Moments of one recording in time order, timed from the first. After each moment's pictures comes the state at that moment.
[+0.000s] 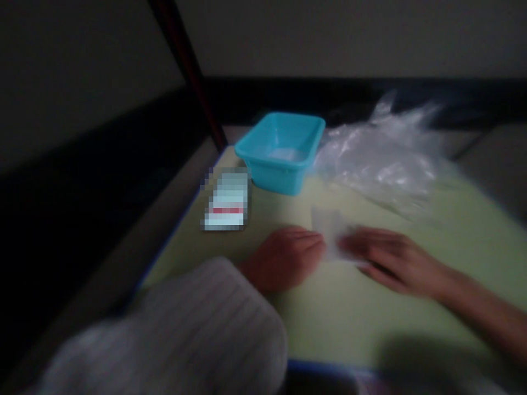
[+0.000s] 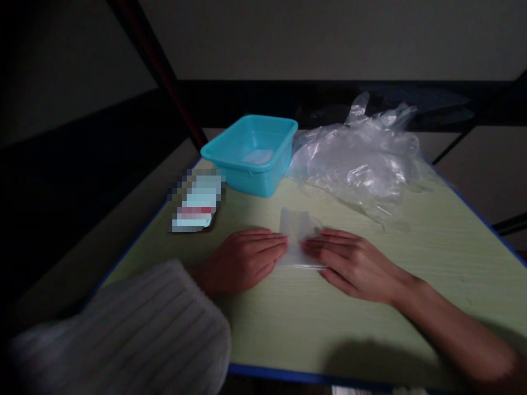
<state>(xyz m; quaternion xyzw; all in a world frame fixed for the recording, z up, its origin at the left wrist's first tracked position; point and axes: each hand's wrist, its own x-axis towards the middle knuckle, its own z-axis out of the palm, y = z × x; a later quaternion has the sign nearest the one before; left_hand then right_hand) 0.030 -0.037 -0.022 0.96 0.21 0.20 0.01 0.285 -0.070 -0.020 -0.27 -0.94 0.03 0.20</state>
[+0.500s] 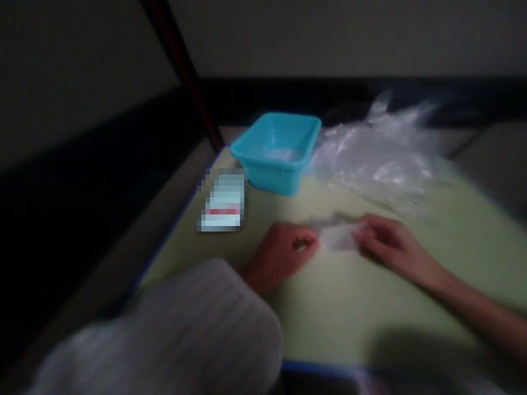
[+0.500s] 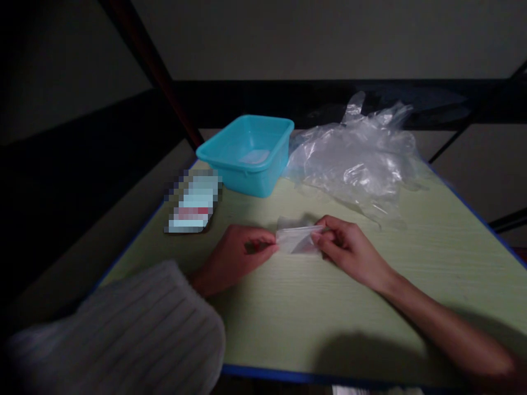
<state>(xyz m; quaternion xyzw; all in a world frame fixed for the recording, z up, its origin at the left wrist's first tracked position) 0.041 -0.038 -0.022 0.80 0.39 0.32 0.32 0.262 -0.067 -0.006 -0.55 -0.66 0.41 0.32</state>
